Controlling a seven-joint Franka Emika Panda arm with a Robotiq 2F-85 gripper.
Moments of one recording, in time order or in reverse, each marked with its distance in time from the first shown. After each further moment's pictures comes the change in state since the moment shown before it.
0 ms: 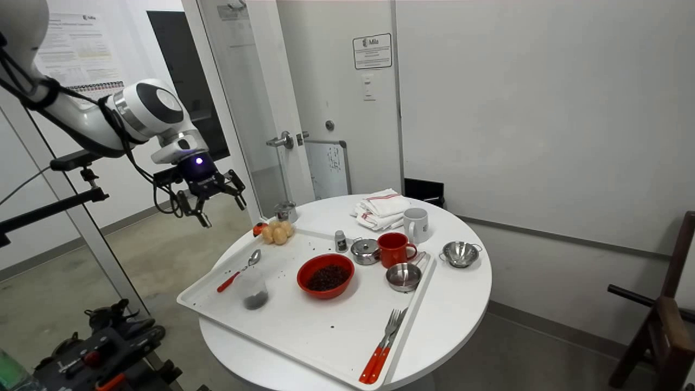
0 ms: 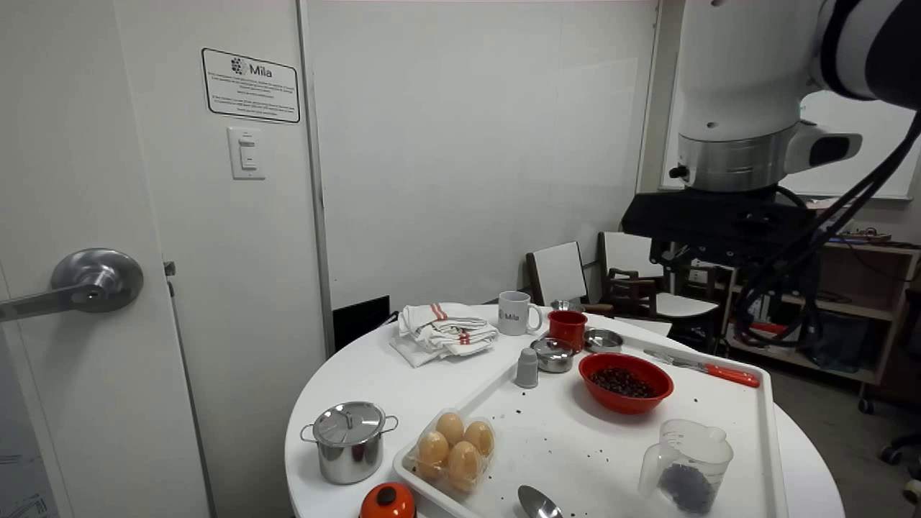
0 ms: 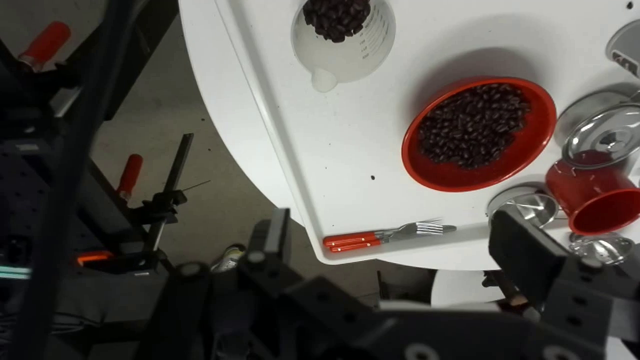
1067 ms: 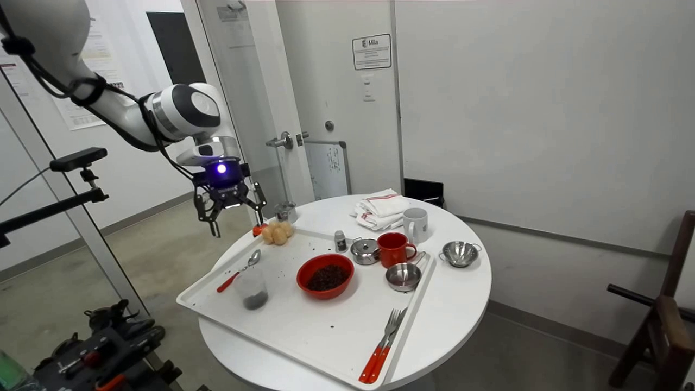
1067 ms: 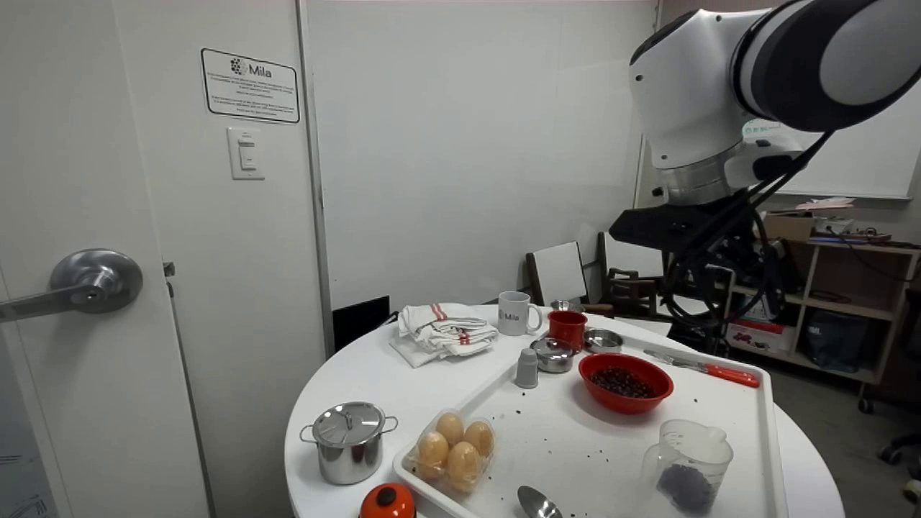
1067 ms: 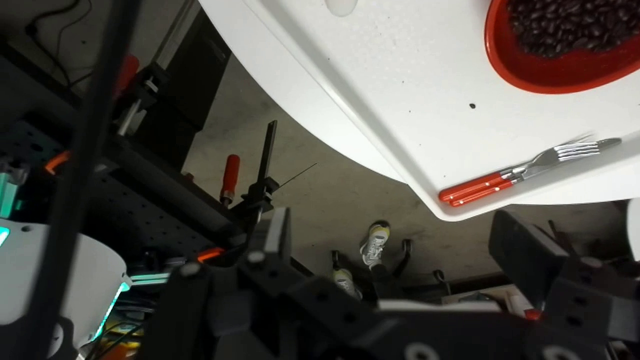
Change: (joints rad) arm 0.139 0.083 -0.292 0.091 0.184 -0.162 0.132
